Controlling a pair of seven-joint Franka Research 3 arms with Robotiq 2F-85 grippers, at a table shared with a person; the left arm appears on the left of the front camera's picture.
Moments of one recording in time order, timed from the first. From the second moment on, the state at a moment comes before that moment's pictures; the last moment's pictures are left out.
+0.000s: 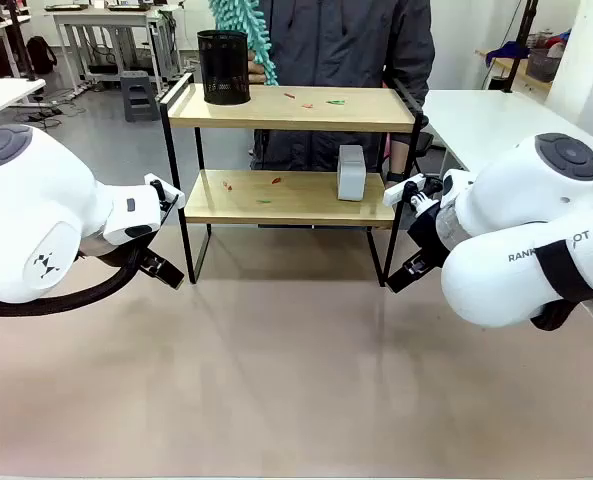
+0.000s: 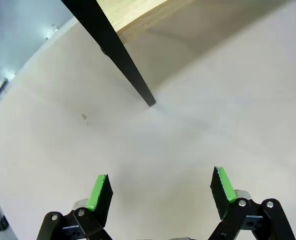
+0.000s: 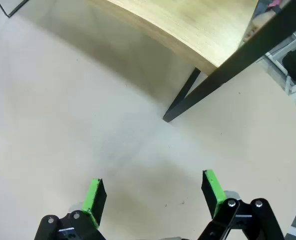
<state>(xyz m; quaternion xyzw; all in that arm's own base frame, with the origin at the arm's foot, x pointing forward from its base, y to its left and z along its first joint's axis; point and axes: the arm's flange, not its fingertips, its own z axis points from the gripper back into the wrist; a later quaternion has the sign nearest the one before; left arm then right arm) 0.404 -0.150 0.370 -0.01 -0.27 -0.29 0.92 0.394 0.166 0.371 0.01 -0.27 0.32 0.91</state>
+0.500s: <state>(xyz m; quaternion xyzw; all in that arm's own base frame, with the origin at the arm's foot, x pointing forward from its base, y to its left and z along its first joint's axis) 0.404 -0.150 0.370 -0.01 -0.27 -0.29 0.92 0.394 0.166 0.371 0.01 -0.27 0.32 0.91</state>
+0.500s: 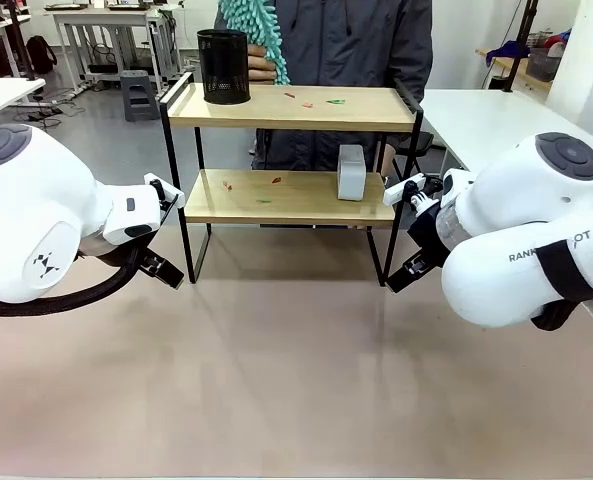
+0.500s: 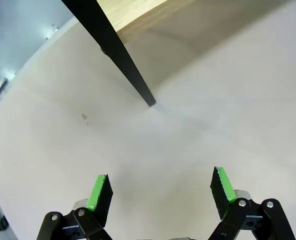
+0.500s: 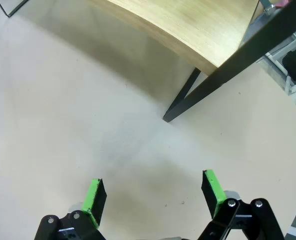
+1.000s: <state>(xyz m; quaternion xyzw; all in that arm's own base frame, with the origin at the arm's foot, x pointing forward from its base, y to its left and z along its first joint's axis) 0.404 -0.150 0.370 -0.01 -0.27 -0.29 0.92 0.394 0.166 0.371 0.01 -0.27 0.32 0.91</state>
